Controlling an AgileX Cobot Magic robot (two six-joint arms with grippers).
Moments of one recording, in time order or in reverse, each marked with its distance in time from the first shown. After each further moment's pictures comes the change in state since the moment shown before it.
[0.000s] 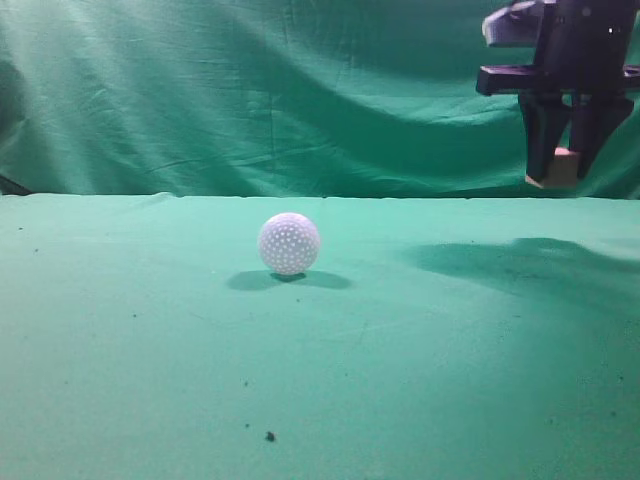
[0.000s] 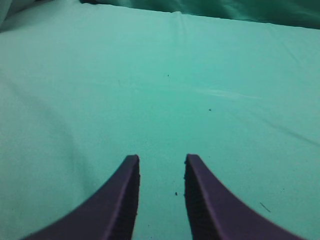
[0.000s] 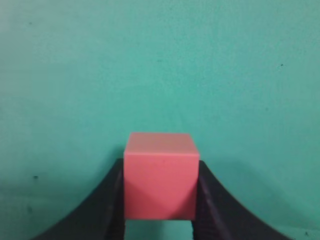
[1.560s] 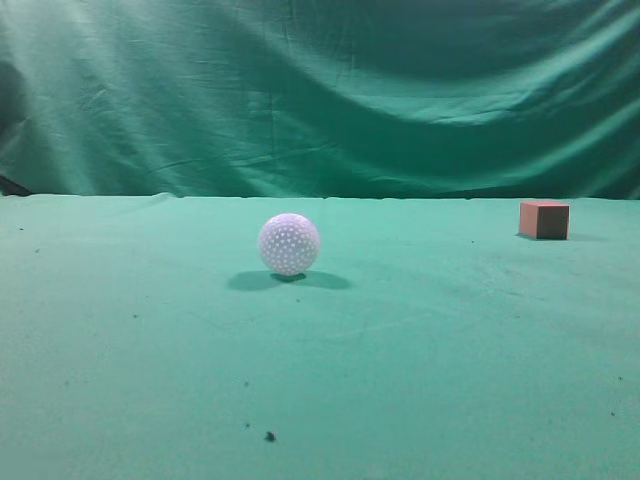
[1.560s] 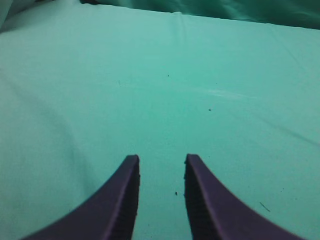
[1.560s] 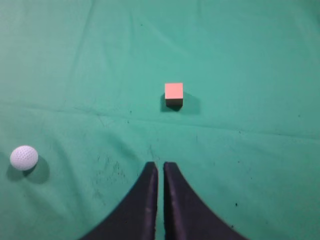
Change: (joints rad) left arm 0.000 0.000 0.000 0.000 0.000 0.000; right arm 0.000 -1.000 0.423 0.089 0.108 -0.016
